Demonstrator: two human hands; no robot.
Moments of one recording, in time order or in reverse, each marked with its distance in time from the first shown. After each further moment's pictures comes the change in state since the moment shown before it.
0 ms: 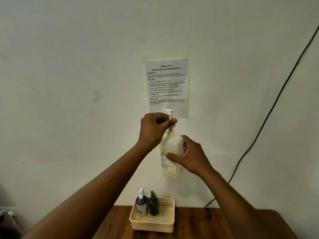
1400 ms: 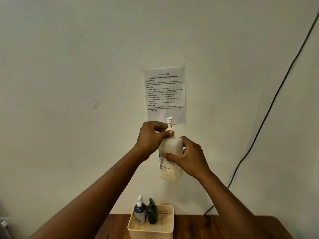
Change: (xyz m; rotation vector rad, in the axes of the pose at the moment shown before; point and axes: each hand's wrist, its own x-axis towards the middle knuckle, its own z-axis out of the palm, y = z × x) left_hand -0.005 0.009 -0.009 -0.033 -0.078 -0.163; right_hand 0.004 -0.019 -0.008 -0.037 0.119 -0.040
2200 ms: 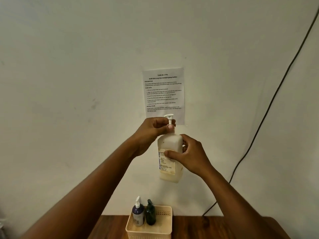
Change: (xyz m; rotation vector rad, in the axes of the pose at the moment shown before) left_hand 0.008 0.017 -0.015 -0.252 -0.366 0.017; right_hand 0.002 -0.010 -0.018 0.132 -0.060 -0.026
